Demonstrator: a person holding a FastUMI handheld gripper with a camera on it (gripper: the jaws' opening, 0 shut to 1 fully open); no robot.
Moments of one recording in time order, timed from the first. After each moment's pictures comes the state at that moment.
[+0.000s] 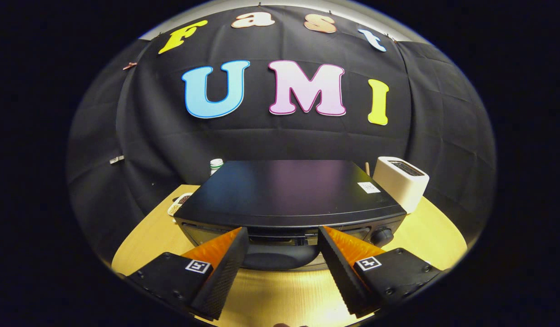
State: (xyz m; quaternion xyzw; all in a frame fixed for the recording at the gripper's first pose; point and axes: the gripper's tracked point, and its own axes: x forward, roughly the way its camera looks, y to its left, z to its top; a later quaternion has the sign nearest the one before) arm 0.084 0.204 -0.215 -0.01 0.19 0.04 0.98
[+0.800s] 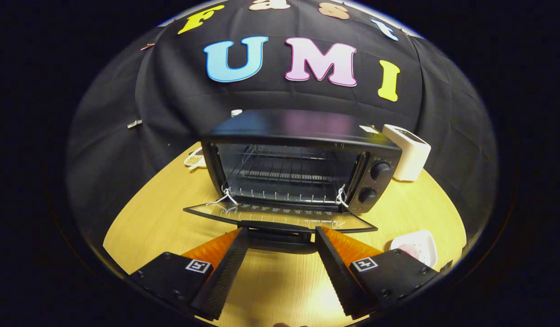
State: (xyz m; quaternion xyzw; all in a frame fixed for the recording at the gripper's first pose) arm -0.029 0.200 -0.298 -0.04 0.30 0.07 0.95
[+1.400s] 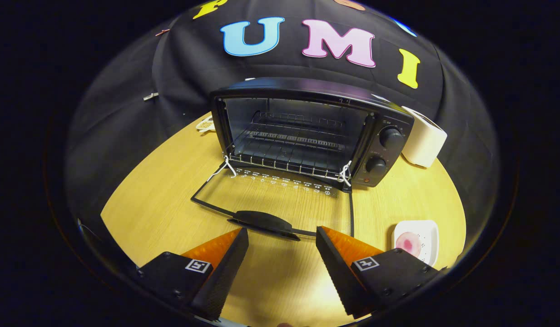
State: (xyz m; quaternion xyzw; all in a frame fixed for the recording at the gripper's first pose) arm -0.063 0.172 -0.311 -0.06 0.36 0.15 0.92
